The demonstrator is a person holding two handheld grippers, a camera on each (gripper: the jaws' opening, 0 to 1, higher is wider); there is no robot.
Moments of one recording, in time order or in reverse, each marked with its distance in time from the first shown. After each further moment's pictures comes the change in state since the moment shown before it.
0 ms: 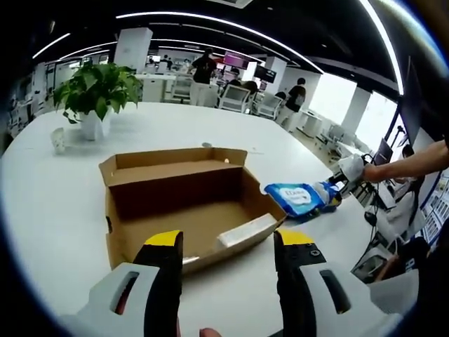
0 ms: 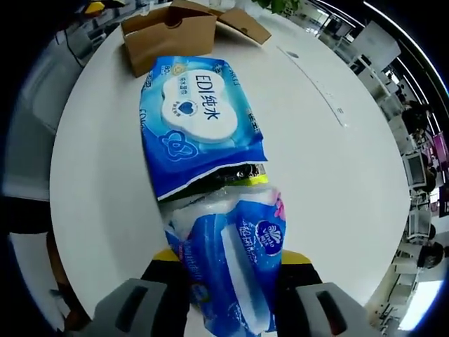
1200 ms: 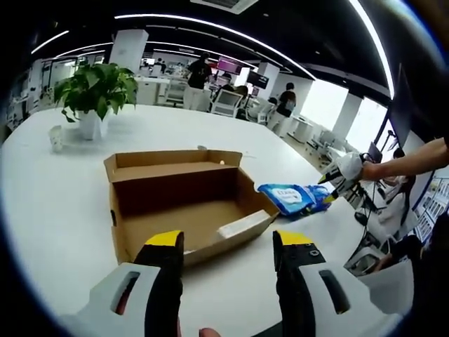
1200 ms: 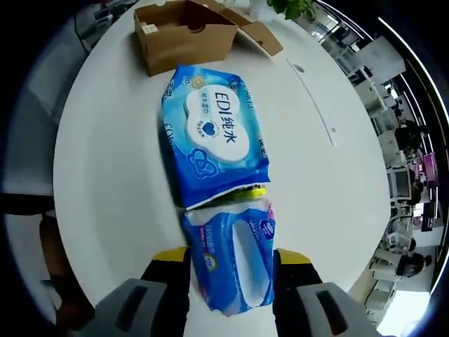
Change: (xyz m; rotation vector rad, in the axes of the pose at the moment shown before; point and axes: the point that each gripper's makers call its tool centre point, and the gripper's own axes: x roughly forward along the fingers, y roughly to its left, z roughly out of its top) left arm -0.028 0.007 -0.006 -0.007 -0.039 -0.060; right arm -0.036 0.006 0.012 -0.084 0.061 -0.106
